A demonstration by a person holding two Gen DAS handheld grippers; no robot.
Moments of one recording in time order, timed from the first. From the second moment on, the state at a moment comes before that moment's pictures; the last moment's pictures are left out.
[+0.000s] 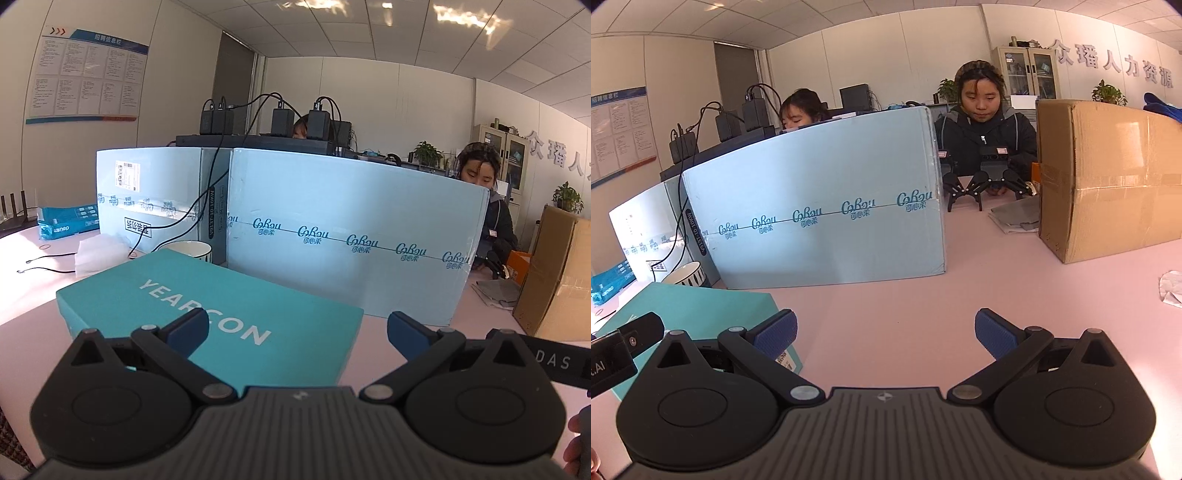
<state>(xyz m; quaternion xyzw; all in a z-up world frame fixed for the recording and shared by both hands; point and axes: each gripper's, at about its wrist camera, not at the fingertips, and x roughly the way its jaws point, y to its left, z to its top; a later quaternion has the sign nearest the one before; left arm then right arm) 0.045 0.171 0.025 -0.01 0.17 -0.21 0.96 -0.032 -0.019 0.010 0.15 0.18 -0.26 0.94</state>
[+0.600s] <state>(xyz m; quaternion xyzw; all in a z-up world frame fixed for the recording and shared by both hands) 0.015 0.078 -0.015 0.03 0.17 -0.30 0.94 -0.080 -0.084 -0.022 0.14 0.18 -0.37 0.90</state>
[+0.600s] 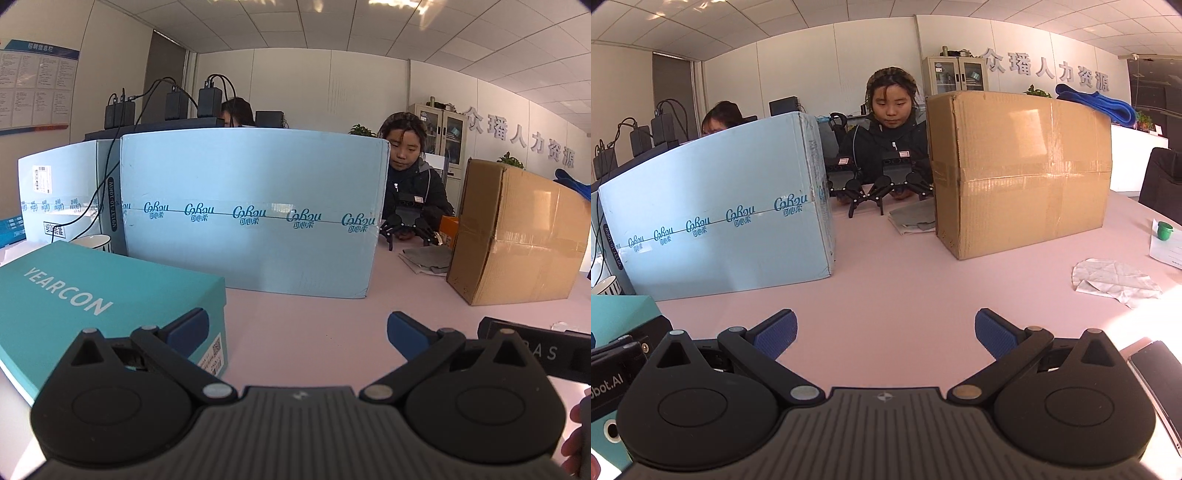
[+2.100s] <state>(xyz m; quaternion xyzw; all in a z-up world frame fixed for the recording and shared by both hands) 0.076 0.043 -0.114 0.10 0.31 -0.29 0.90 -0.038 -0.126 -0.128 0.16 0.29 -0.39 0.86</state>
